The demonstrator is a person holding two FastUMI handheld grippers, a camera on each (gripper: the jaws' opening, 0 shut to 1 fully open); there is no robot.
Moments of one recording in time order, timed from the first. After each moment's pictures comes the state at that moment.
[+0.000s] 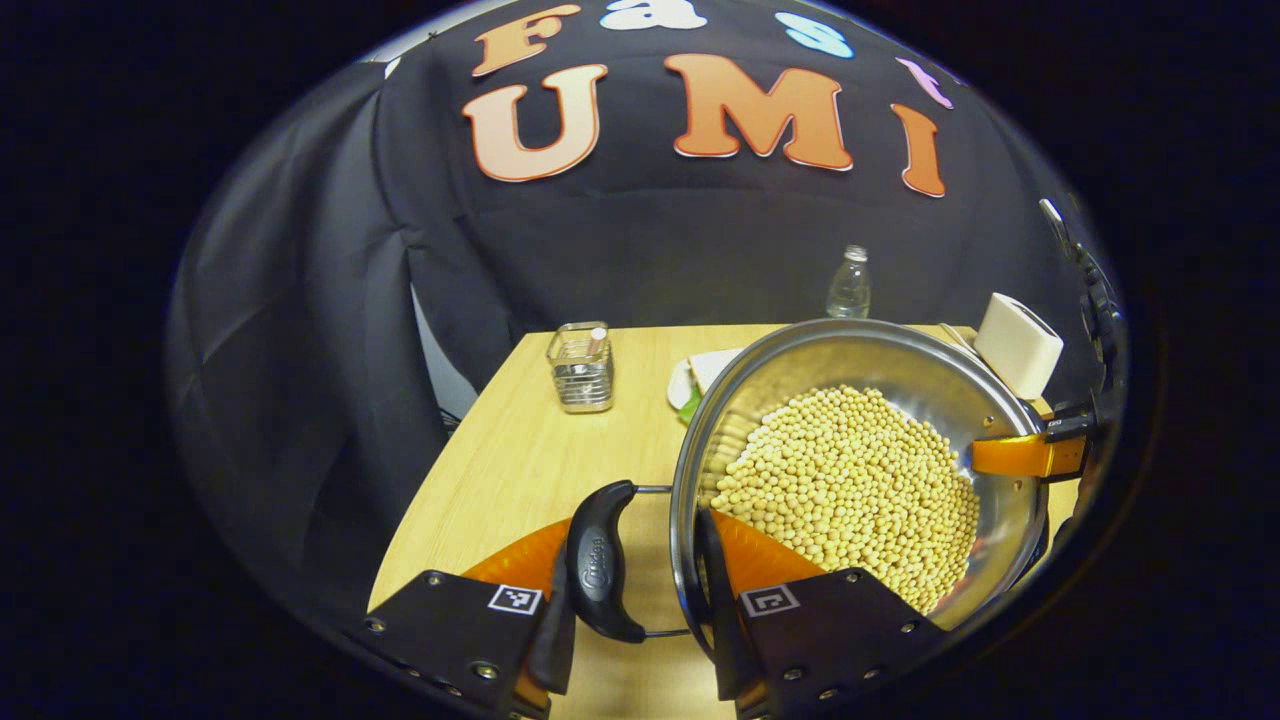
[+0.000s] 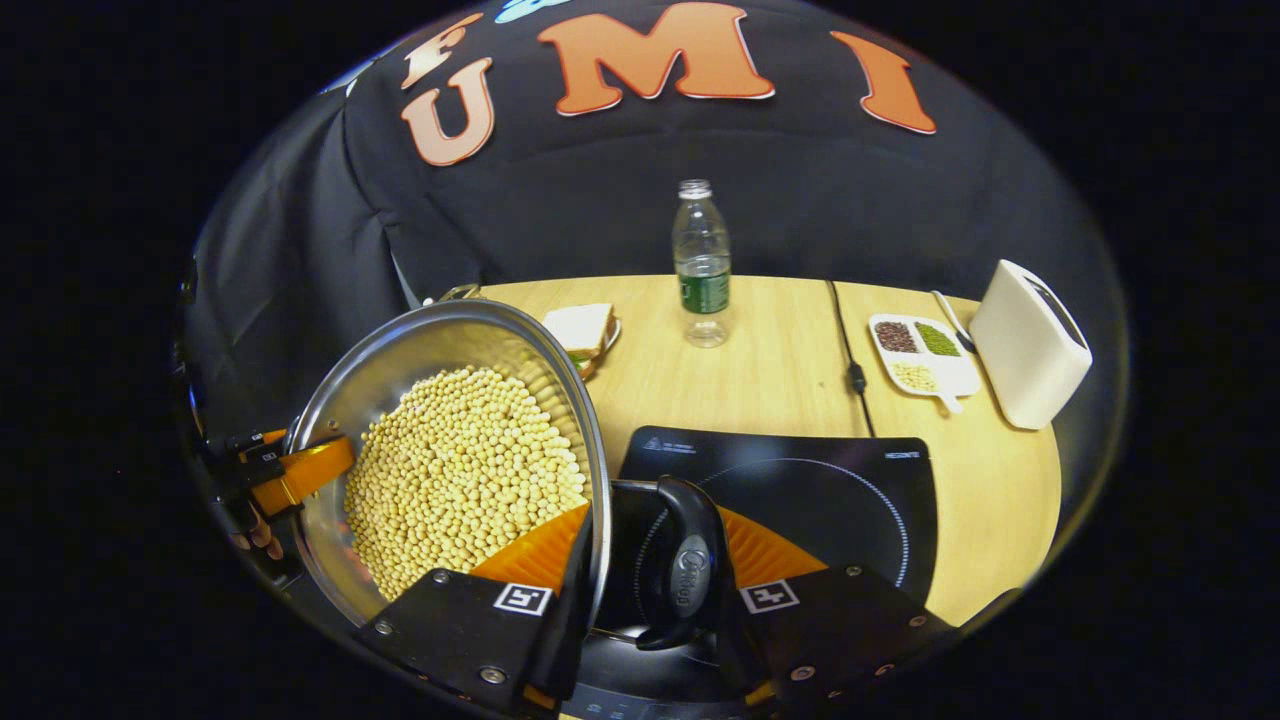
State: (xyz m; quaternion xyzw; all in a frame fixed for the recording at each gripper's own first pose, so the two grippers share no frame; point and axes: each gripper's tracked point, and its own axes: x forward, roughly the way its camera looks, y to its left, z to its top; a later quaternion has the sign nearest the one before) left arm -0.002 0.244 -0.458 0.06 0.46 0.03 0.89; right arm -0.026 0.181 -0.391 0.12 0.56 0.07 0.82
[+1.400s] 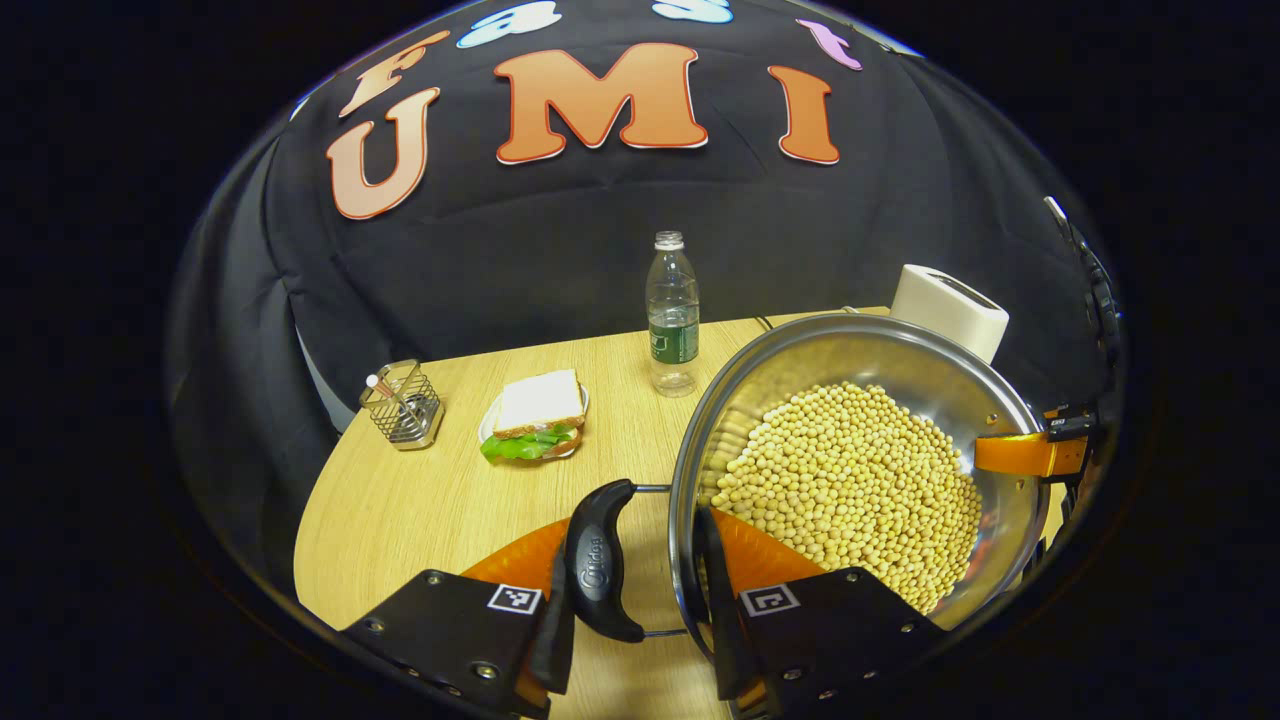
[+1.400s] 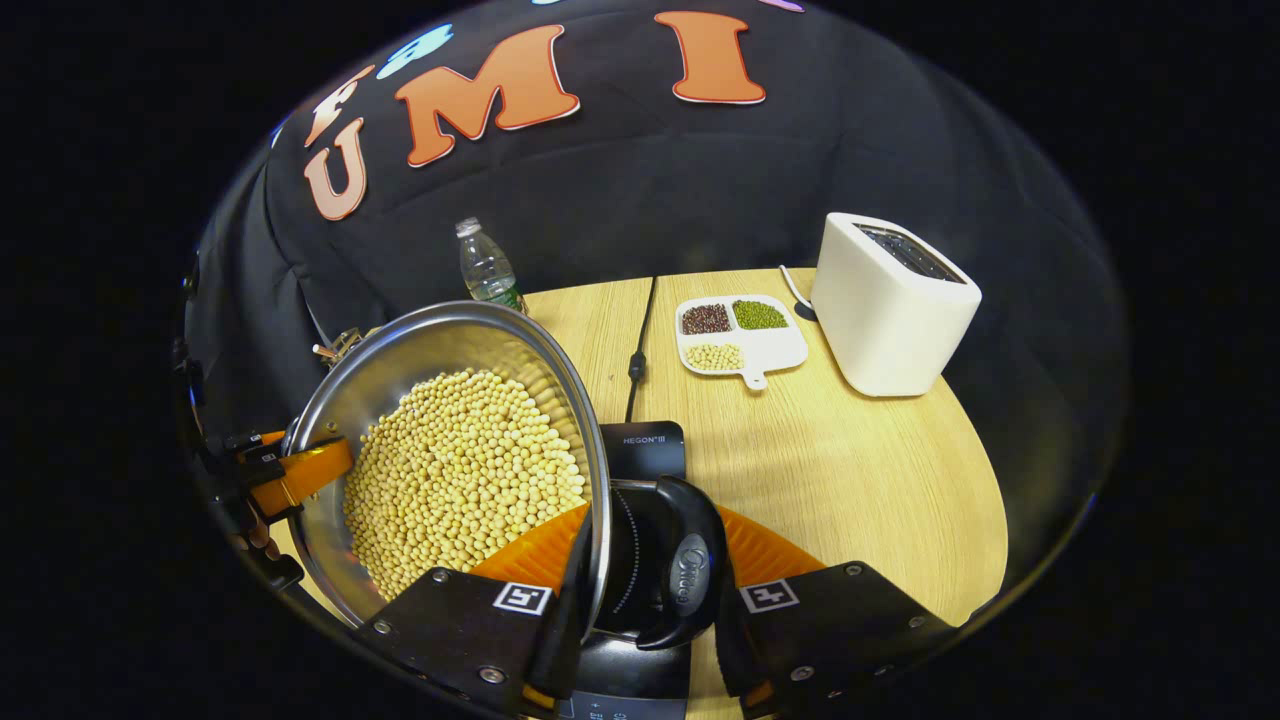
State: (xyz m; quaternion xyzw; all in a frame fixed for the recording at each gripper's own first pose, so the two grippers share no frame) left arm 0.022 0.254 -0.451 0.06 0.46 -0.06 0.88; right arm -0.066 0.038 -0.388 0.14 0.56 -0.03 0.82
